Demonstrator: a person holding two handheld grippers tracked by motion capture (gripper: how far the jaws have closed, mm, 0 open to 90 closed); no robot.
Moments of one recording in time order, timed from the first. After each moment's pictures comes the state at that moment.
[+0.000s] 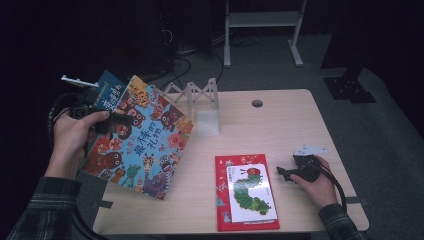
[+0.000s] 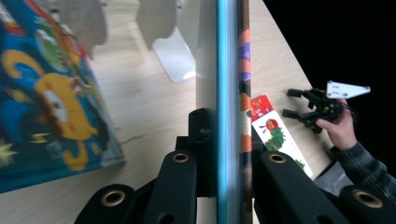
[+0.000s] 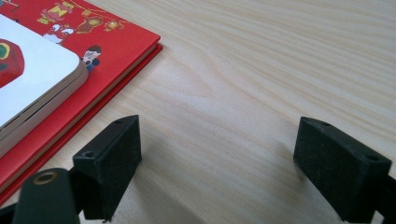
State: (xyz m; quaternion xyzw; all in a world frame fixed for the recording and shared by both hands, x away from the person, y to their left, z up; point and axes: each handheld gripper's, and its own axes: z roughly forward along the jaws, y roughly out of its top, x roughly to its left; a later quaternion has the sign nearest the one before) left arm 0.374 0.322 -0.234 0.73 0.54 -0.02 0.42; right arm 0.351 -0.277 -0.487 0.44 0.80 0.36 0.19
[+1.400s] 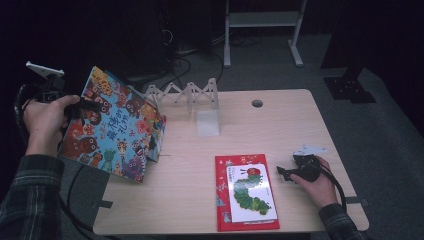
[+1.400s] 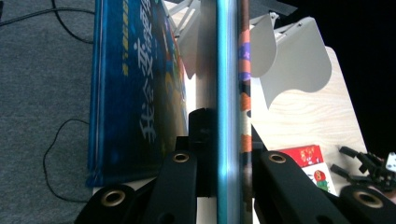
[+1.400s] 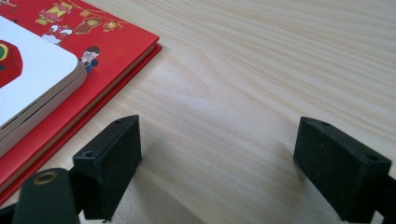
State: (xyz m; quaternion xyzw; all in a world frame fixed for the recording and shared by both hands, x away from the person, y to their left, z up) left arm 0.403 0.385 -0.216 0.65 0.66 0.04 0.37; right arm 0.351 -0.277 -0.487 0.44 0.80 0.35 0.19
